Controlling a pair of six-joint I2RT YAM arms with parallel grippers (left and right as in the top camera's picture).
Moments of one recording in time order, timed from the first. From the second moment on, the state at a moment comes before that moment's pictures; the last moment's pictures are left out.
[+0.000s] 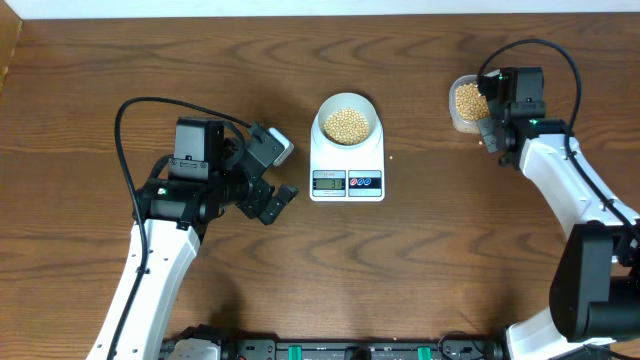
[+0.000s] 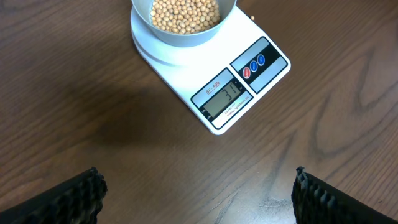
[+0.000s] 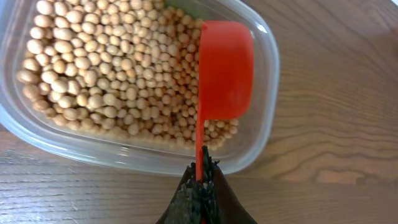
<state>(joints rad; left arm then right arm) -0.14 1.23 1.00 -0.77 0.43 0.51 0.04 1.73 1.15 -0.38 0.31 -0.37</state>
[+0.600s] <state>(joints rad) -0.14 1.23 1.00 -0.77 0.43 0.51 0.02 1.74 1.15 -0.40 0.04 -0.20</state>
